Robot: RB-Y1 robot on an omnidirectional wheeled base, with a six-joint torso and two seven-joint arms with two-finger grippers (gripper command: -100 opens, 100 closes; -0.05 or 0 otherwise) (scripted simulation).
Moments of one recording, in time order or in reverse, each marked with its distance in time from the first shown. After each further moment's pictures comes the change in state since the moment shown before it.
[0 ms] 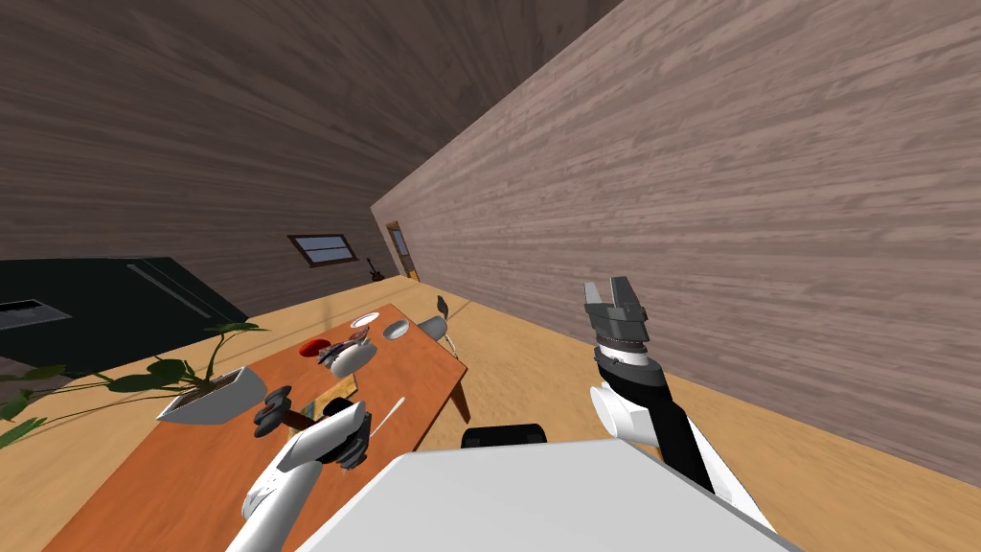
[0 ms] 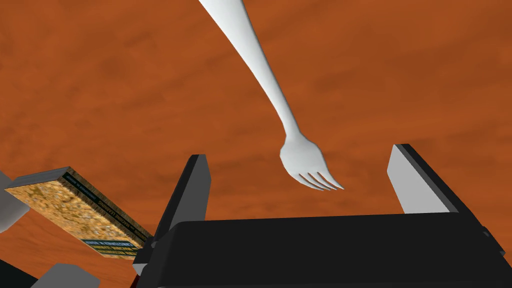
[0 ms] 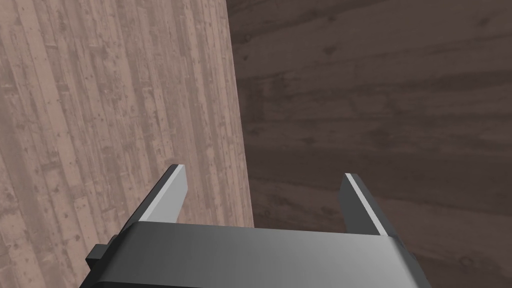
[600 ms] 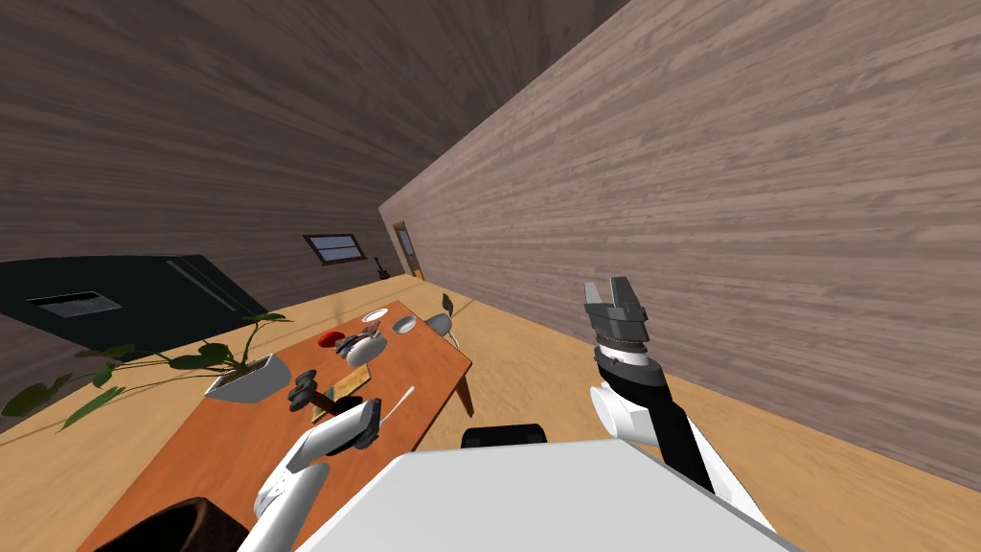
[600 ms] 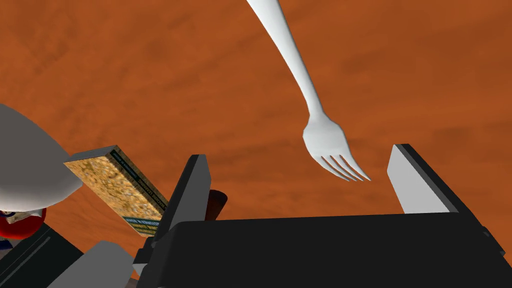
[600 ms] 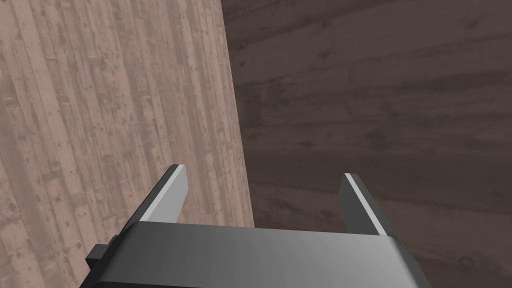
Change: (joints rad) left arm 0.034 -0.044 -0.030 -0.099 -0.013 -0.128 -0.010; right arm 0.000 0.000 0.000 0.000 0.000 0.000 0.000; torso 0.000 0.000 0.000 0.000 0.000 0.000
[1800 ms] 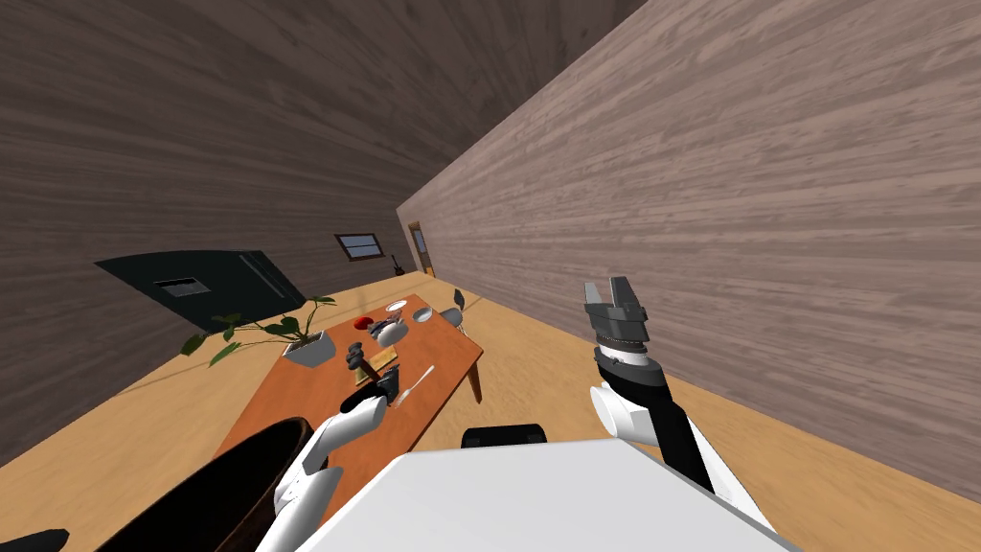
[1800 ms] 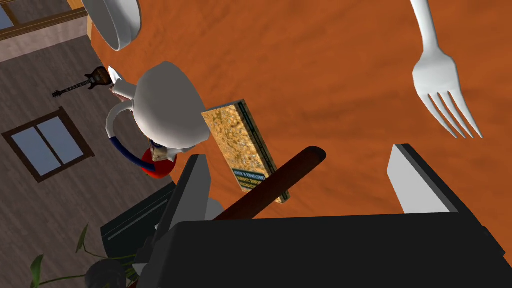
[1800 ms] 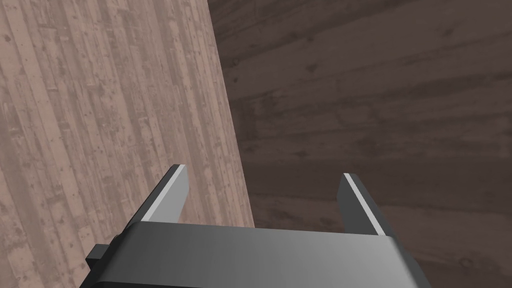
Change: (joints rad) left arm 0.078 -0.084 -0.069 -0.274 -0.045 -0.285 -0.018; right arm 0.000 0.000 0.000 0.000 0.000 0.000 0.000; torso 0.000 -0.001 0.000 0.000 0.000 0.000
